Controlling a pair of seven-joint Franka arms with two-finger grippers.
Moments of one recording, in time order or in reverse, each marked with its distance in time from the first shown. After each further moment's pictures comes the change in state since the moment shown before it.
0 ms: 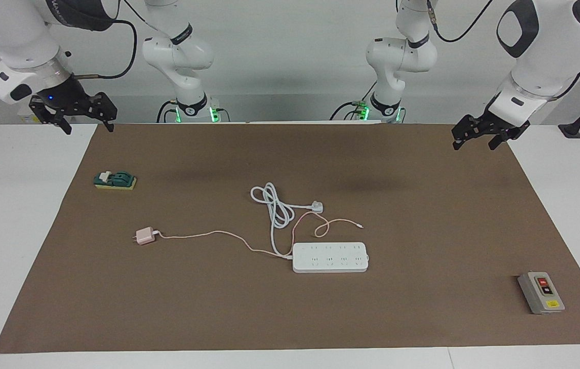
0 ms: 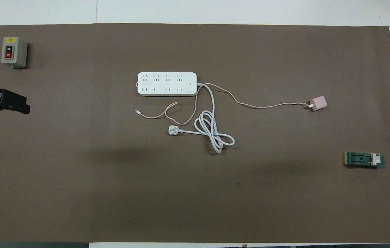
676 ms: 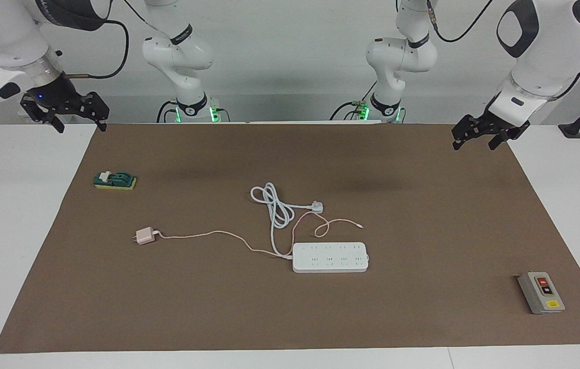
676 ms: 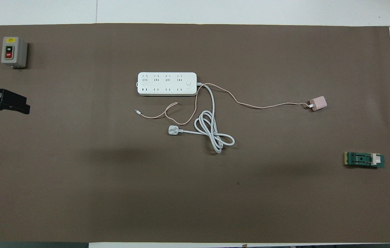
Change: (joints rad) left arm 0.000 0.000 0.000 0.000 0.000 0.000 0.000; right arm -0.038 0.000 -0.007 0.002 0.000 0.019 0.002
